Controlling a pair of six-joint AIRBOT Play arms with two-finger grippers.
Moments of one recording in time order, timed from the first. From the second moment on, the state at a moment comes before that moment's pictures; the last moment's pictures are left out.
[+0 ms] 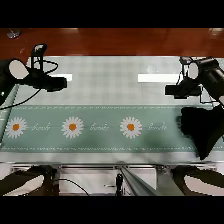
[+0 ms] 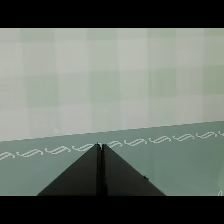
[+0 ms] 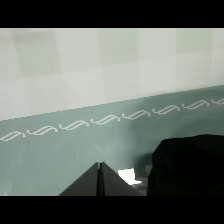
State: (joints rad) left arm -0.13 -1.23 1.14 1.40 -1.04 -1.61; right arm 0.14 -1.36 1.21 -1.76 1.29 1.91
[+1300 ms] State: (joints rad) left arm -0.12 -1.02 0.89 1.37 -1.00 -1.54; right arm -0.44 -0.85 0.83 -1.89 1.25 1.92
